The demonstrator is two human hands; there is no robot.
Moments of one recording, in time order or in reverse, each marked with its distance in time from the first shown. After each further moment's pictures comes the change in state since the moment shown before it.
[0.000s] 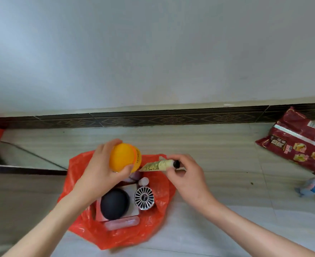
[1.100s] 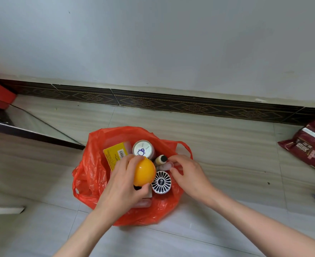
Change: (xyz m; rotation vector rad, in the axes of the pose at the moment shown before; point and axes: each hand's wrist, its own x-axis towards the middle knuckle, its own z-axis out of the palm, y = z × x) left_hand -0.071 -0.047 0.047 0.009 0.035 0.055; right_hand 0.001 0.030 0.050 -0.434 -0.349 -0.021
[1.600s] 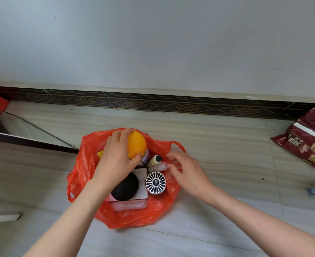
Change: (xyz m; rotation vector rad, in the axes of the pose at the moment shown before) left_hand 0.063 0.005 -0.018 0.156 0.000 -0.113; right_hand 0.000 0.008 -0.012 0.025 0.027 -0.021
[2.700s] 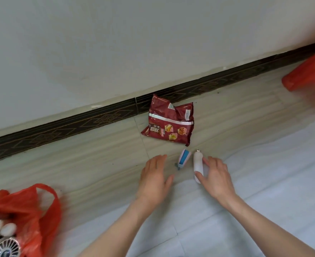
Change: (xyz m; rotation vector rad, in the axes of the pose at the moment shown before) left_hand -0.028 0.338 0.214 -0.166 -0.414 0.516; right_hand -0.188 0.242 -0.219 -0.310 0.363 0.842
